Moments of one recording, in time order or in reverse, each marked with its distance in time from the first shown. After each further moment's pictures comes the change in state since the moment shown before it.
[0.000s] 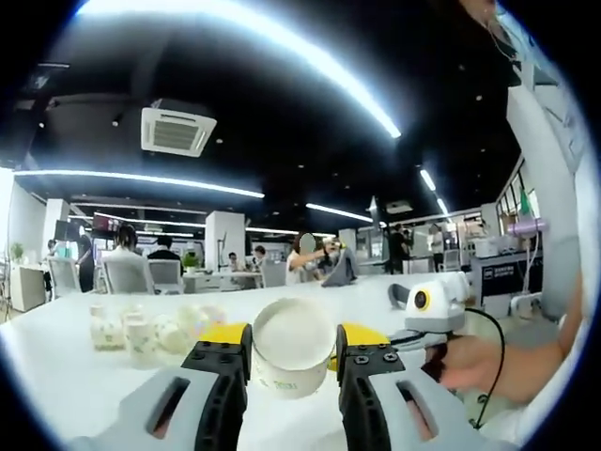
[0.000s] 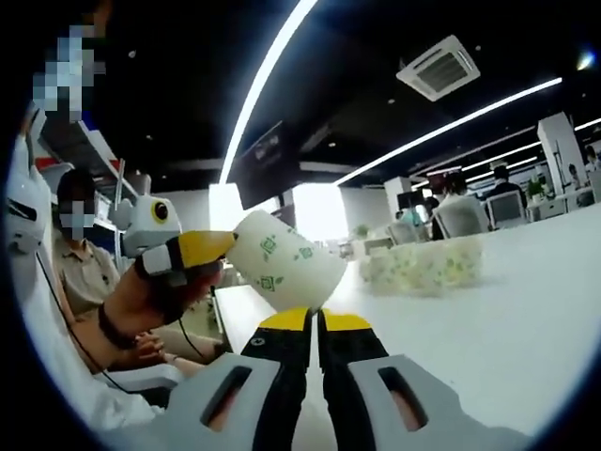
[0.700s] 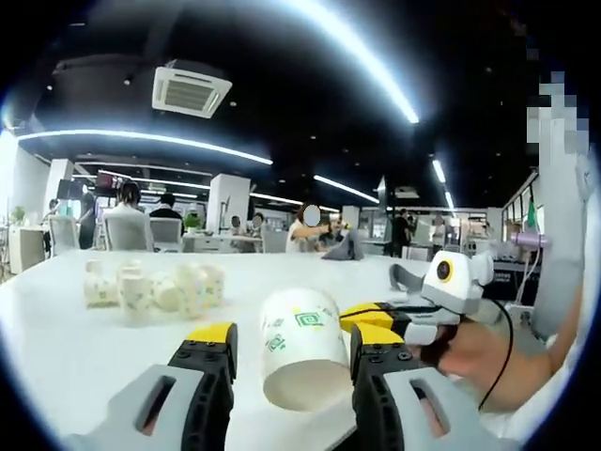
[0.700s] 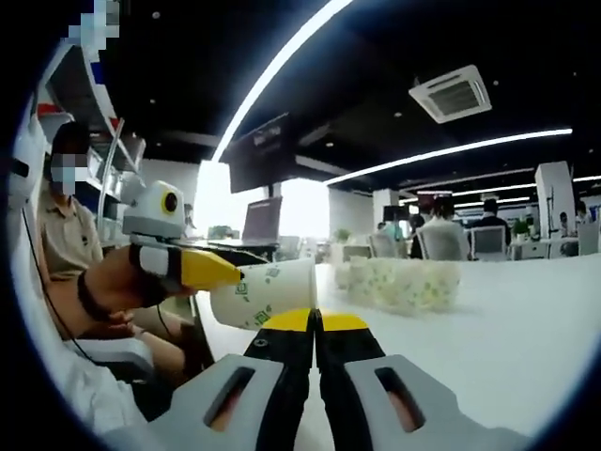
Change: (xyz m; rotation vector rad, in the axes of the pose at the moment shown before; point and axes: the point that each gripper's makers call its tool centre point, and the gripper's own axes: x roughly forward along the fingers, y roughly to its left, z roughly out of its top) left arm 0.003 0.010 -0.039 -0.110 0.159 0.013; right arm -0.001 0.000 0.009 -0.198 0.021 -0.066
